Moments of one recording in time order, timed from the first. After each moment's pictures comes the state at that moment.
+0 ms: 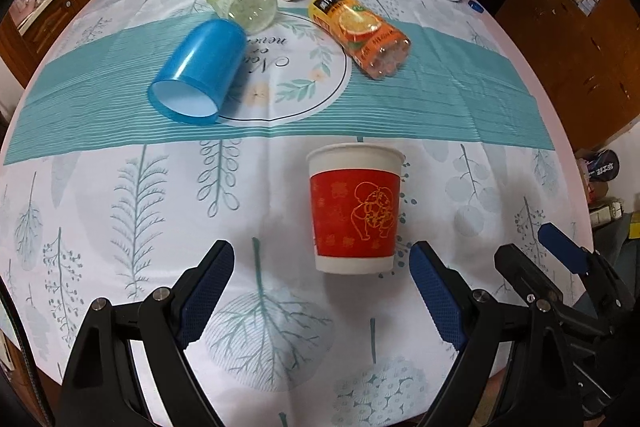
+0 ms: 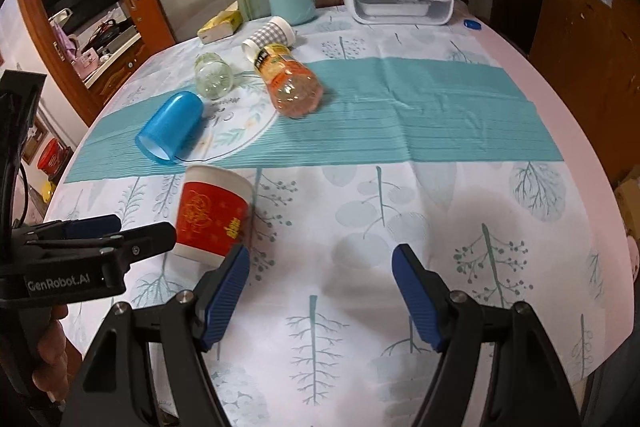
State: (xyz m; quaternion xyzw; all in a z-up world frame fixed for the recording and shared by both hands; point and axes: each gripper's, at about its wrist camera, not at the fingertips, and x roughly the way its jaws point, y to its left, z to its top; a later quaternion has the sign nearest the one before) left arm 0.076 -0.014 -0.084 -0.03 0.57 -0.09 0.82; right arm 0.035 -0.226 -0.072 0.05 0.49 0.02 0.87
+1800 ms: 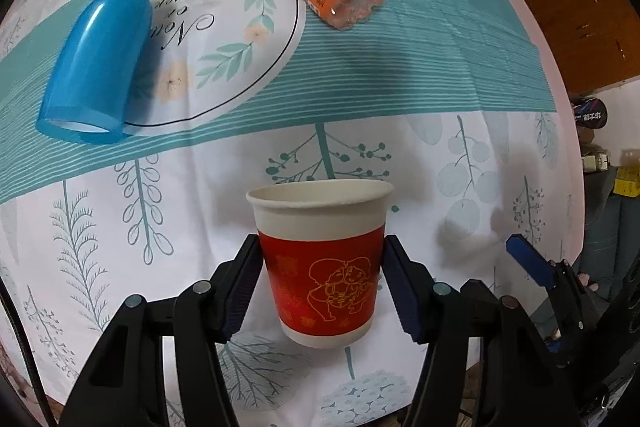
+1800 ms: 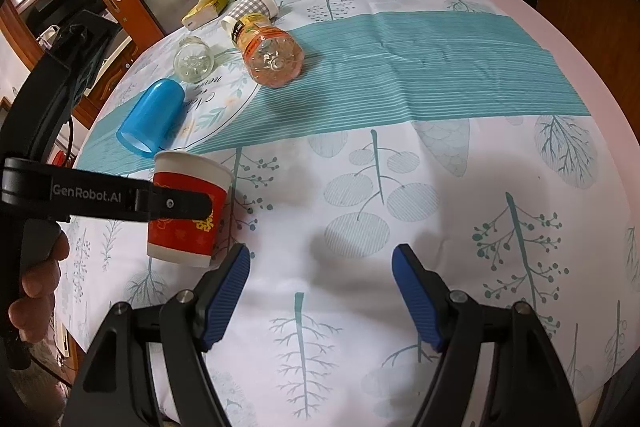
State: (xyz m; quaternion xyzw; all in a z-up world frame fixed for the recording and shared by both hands) left arm 0.149 -0.054 -0.122 -0.01 0.68 -0.16 0.72; right arm 0.051 -0.247 -0.110 0.11 0.53 0.04 0.84
